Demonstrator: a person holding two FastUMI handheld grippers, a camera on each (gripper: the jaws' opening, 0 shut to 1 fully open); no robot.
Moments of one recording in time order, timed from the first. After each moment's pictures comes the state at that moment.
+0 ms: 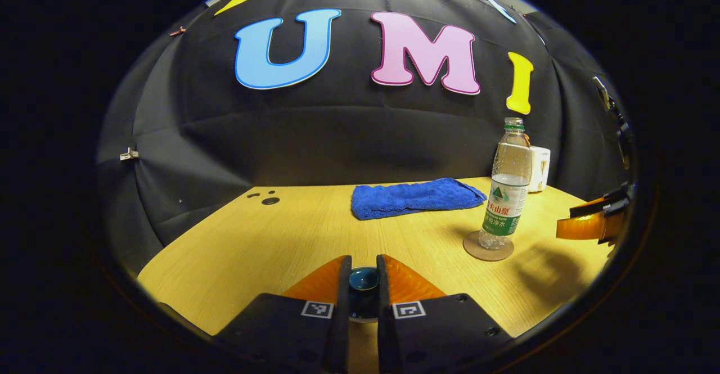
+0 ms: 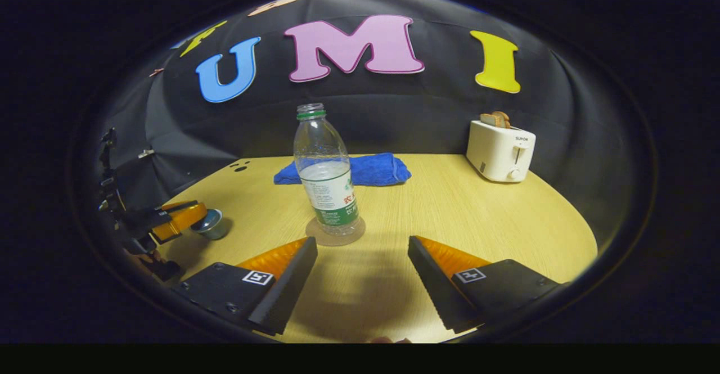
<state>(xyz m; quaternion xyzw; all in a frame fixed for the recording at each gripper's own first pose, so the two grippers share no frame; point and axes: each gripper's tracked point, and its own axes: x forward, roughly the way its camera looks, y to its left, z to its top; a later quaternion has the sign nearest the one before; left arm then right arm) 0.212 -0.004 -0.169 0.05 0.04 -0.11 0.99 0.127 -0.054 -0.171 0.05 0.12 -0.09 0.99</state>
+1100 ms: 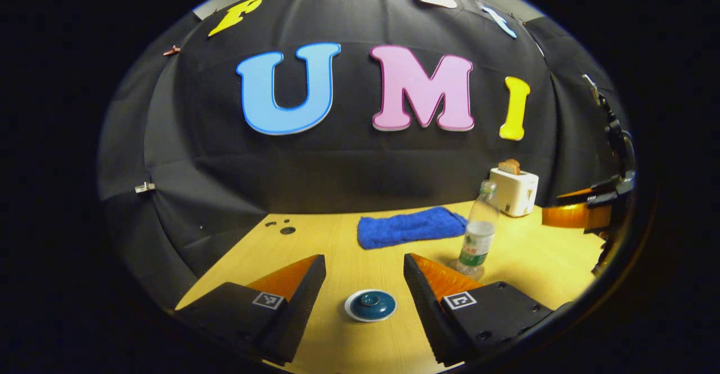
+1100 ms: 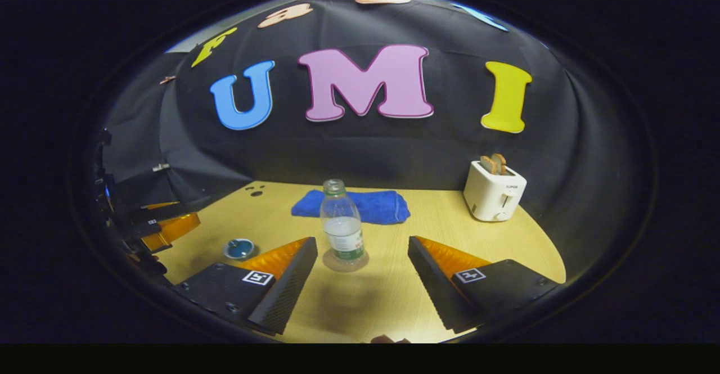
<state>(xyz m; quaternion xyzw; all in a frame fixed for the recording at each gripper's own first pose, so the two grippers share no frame) 0.126 0.003 -0.034 0.05 0.01 -0.11 0.99 0.084 -0.040 -0.040 0.04 0.06 -0.06 1.00</state>
